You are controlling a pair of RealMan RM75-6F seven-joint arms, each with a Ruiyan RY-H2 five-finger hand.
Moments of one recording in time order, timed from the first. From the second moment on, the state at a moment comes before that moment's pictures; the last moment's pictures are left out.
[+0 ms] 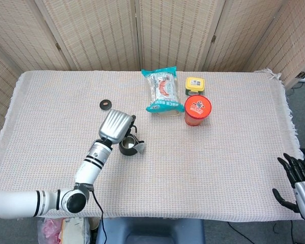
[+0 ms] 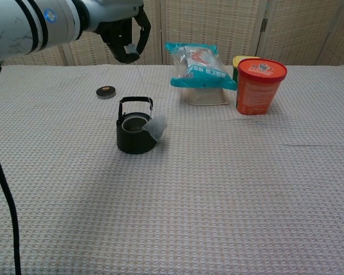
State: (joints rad) left arm -1.08 -1.41 -0.32 -1.75 0.68 1.10 0.89; right arm -0.04 -1.03 -0.03 -1.60 -1.64 1.59 0.17
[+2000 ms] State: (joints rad) left arm -0.85 -1.10 -0.08 -2.10 0.84 0.87 0.27; right arm -0.03 -1.04 -0.05 -1.60 -1.69 1.60 0.13
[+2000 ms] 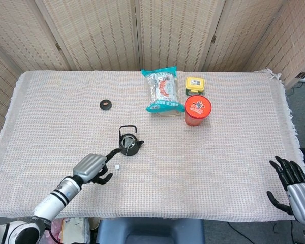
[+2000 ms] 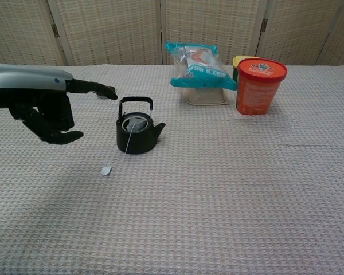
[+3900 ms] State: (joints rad) left arm -1.16 -1.38 0.00 -1.62 0.47 0.61 0.24; right arm -0.05 -1.02 -0.02 -1.59 -1.65 1.62 0.18
